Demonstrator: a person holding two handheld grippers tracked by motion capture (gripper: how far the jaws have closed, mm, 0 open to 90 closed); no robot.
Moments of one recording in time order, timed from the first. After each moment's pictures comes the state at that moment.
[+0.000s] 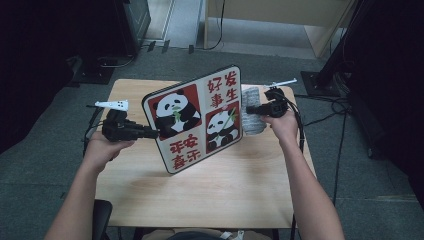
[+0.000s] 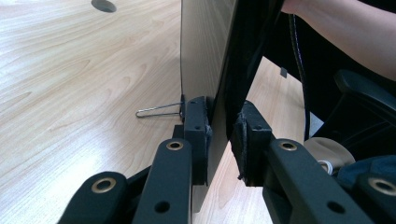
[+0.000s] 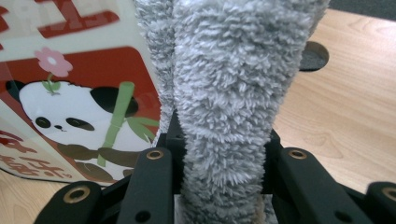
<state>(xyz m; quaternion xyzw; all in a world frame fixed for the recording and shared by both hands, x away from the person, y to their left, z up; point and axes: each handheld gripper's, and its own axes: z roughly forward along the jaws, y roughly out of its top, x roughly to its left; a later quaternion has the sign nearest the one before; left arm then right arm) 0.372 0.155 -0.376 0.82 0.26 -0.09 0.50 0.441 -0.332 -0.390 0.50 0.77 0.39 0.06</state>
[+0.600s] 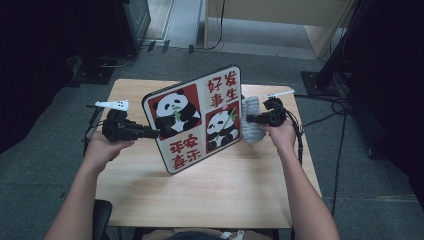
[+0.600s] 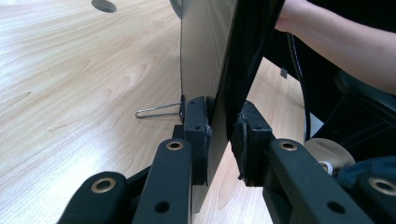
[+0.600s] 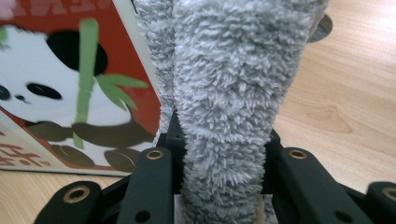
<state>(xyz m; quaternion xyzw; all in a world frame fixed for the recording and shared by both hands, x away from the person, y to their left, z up) 0.372 0.154 -0.376 0.82 0.26 -0.09 0.50 0.429 -0.334 -0.422 0.51 0.77 0.38 0.06</state>
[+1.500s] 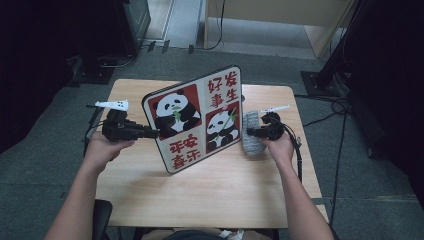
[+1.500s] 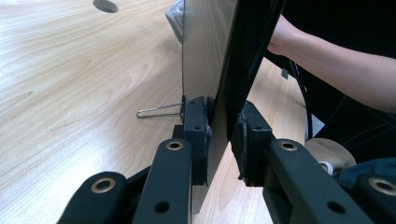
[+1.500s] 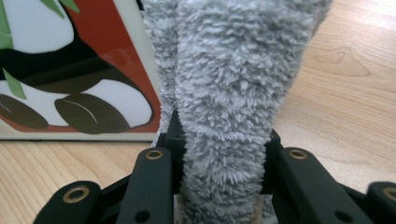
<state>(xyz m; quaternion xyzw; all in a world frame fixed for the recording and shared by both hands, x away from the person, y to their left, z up) 0.372 0.155 -0.376 0.82 0.27 -0.09 0.50 0.412 -0.337 -0.467 0.51 0.78 0.35 0.07</state>
